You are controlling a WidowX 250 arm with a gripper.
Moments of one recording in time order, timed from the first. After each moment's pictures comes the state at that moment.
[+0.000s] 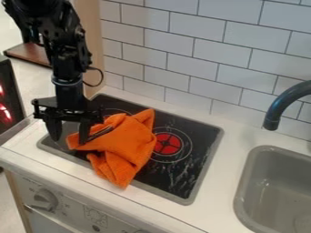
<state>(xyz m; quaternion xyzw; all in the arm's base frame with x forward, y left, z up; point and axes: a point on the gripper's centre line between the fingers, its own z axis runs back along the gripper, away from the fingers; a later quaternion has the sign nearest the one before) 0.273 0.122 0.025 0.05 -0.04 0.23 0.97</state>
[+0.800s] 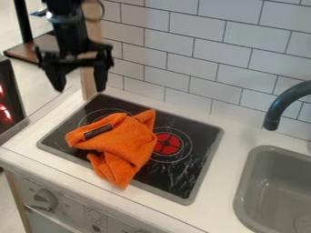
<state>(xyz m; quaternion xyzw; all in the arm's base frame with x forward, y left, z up) 0.288 0.107 0.113 0.00 -0.11 0.22 0.97</state>
